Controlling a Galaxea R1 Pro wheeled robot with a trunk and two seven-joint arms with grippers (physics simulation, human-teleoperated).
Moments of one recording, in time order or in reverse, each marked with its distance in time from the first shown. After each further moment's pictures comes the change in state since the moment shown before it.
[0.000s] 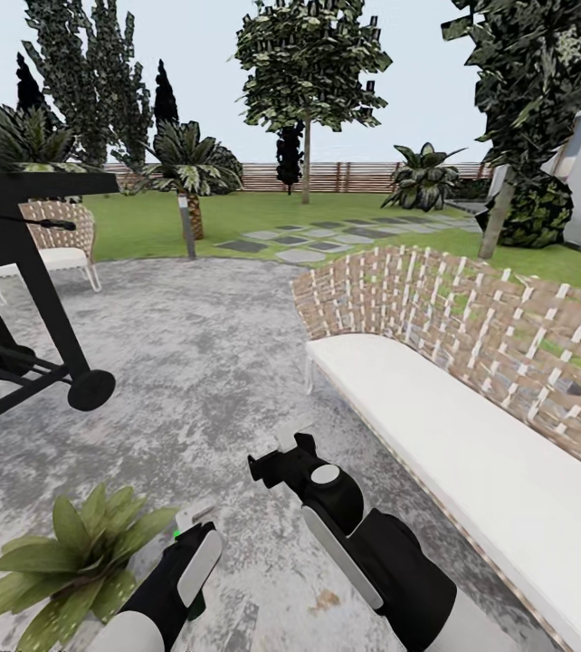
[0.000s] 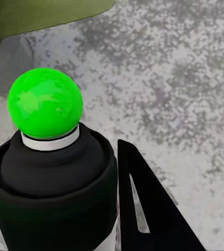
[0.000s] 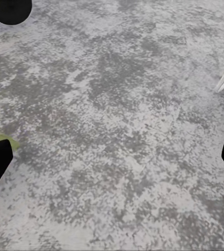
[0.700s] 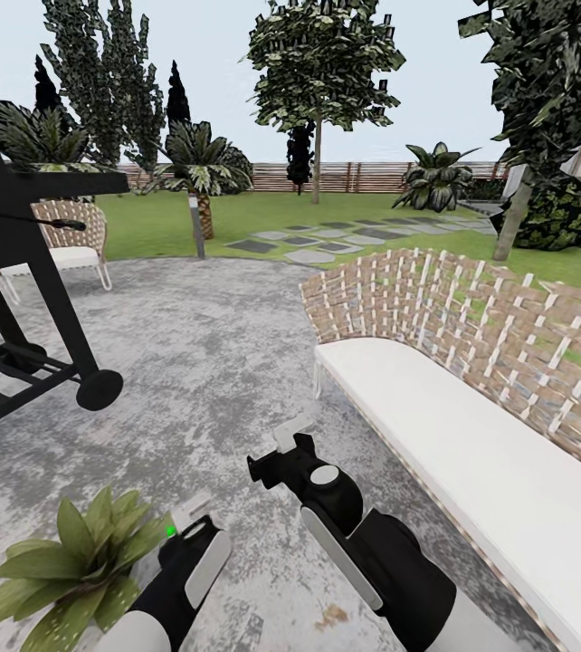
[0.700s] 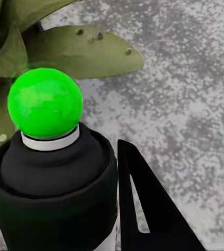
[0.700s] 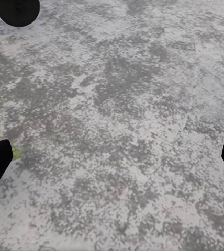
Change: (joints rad) left arm -0.001 -0.014 -0.060 -0.003 0.039 -0.182 0.132; right arm 0.000 0.000 0.006 -0.003 0.000 0.001 0.000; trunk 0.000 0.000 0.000
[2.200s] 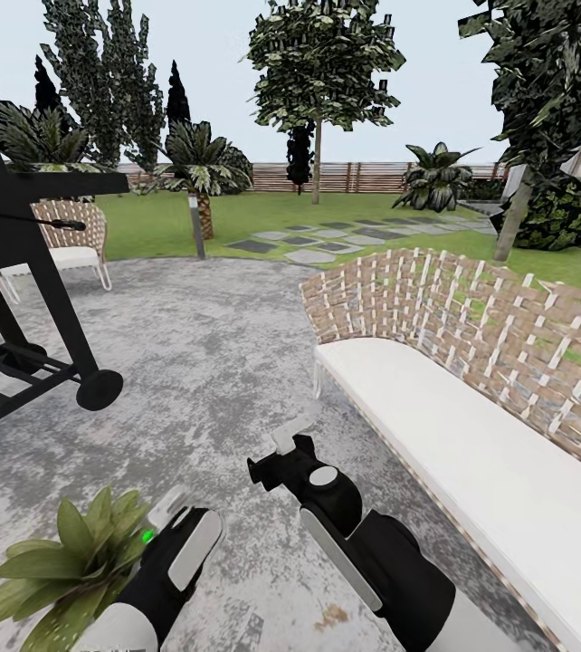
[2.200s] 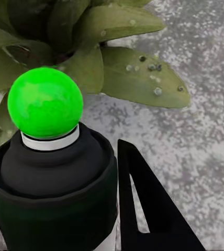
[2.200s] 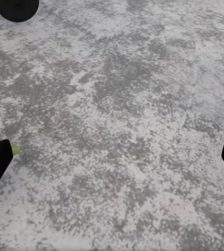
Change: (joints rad) left arm -0.001 0.057 -0.080 -0.145 0.245 -0.124 0.275; right arm 0.000 0.000 0.005 0.005 0.008 0.008 0.000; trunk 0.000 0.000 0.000
